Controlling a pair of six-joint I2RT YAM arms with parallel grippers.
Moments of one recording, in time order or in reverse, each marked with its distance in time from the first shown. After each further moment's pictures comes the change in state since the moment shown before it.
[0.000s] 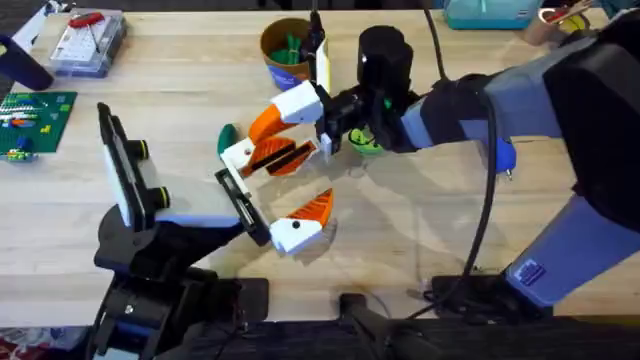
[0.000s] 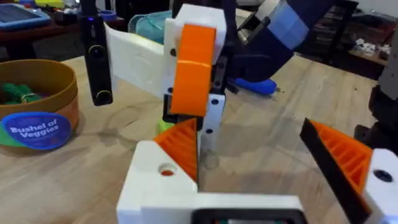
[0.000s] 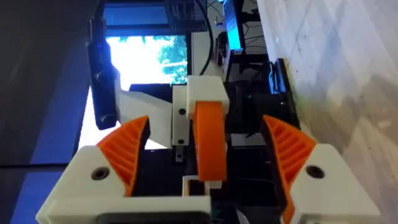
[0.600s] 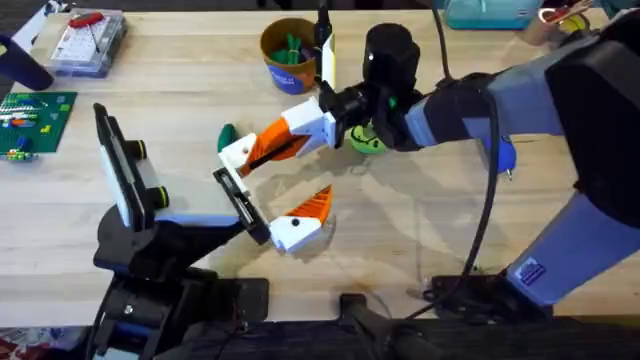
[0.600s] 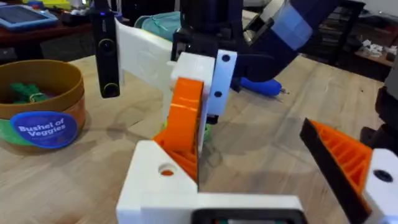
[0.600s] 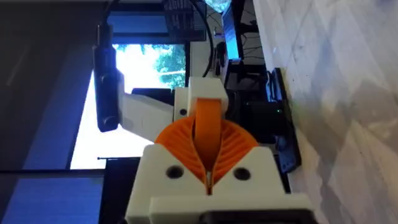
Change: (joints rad) left arm 0.000 0.000 0.000 0.001 -0.017 0.001; right arm -0.020 0.000 -0.007 0.045 0.018 0.000
